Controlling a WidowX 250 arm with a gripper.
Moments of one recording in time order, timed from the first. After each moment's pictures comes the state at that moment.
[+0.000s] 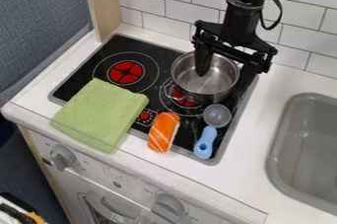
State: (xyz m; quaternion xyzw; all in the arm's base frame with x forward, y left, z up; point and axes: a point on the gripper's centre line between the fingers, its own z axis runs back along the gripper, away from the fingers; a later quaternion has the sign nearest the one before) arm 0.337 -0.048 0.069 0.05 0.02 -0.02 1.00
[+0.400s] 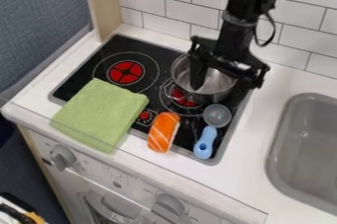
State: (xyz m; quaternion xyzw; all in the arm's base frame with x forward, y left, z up) arm 0.325 -0.043 0.047 0.05 0.05 -0.02 1.00
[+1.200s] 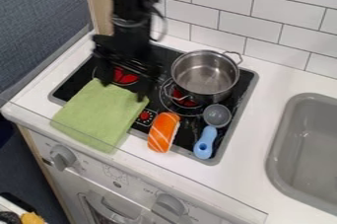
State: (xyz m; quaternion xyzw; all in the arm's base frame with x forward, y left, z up) arm 0.269 0.075 0.059 0.07 0.00 0.03 1.00
